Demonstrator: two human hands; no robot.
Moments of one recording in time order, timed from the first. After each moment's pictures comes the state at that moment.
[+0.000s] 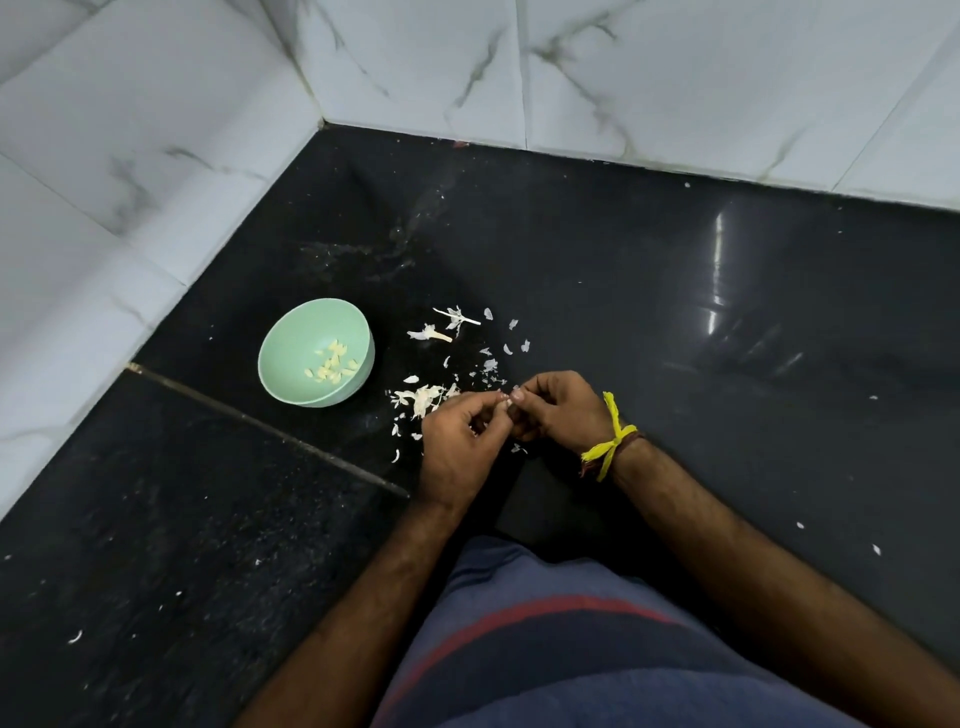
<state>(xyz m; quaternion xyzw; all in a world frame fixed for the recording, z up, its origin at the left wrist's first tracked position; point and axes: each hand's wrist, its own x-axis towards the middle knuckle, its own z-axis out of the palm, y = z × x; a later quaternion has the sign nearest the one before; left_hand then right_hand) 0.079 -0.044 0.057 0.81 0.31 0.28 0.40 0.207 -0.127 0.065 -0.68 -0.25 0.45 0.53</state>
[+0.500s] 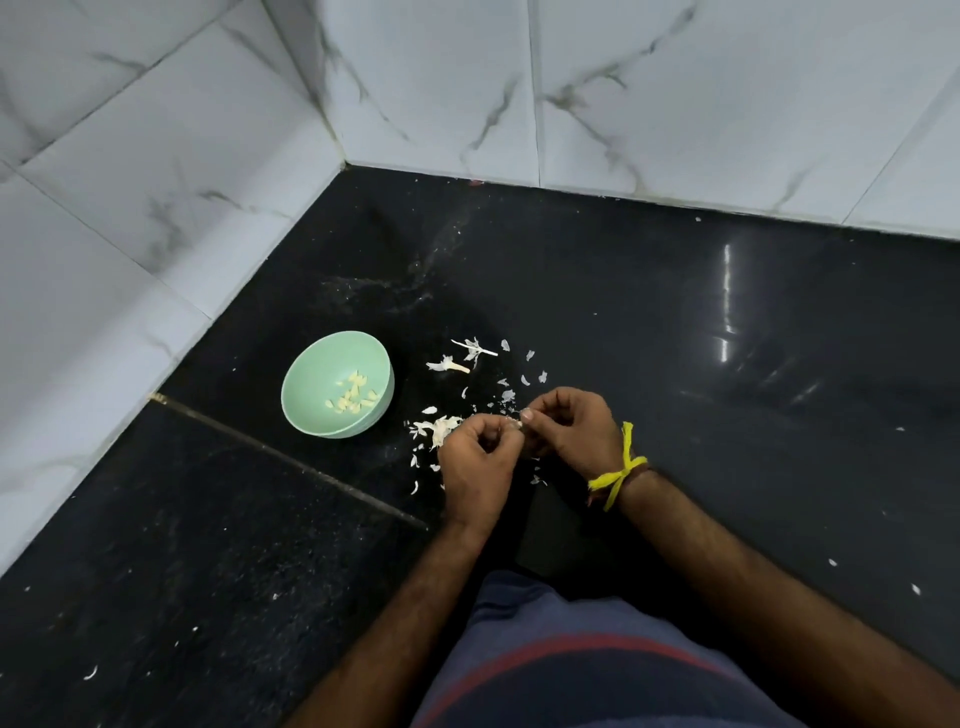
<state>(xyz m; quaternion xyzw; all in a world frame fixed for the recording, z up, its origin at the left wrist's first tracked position) 0.088 -0.045 0.067 0.68 0.44 0.26 0.52 0.200 -0.116 0.065 -0.70 -0.20 0.36 0.59</state>
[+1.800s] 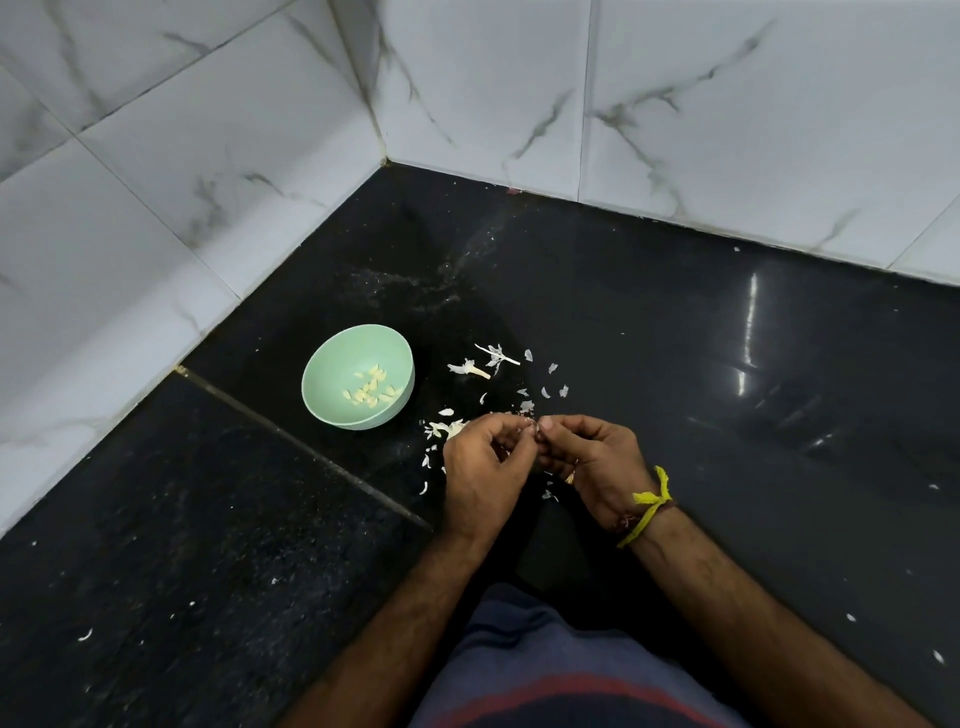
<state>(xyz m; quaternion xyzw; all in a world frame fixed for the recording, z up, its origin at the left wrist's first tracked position) 0.082 -0.039 0.079 0.74 0.38 0.31 0.47 0.194 -0.119 0.068 -0.50 -0.06 0.49 0.72</state>
